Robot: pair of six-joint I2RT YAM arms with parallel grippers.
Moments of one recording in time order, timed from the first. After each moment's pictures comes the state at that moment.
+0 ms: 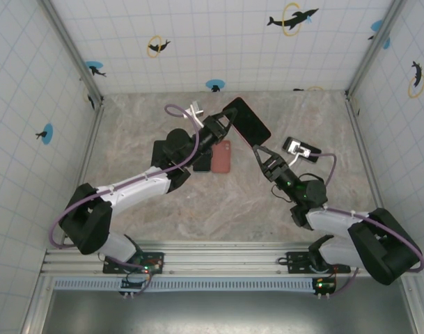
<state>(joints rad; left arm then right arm) -0.78 1.50 0.95 0.81 0.13 -1.20 0.59 1.23 0.25 1.47 -0.27 1.12</state>
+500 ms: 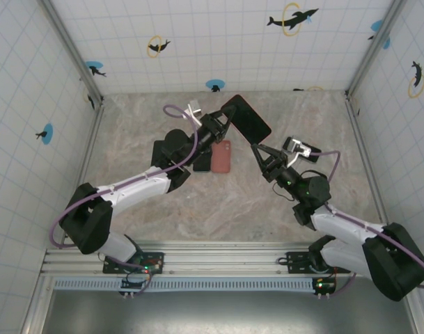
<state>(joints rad) -0.77 1.50 0.95 0.85 0.13 -1.32 0.59 1.08 0.31 1.23 -0.31 0.85</state>
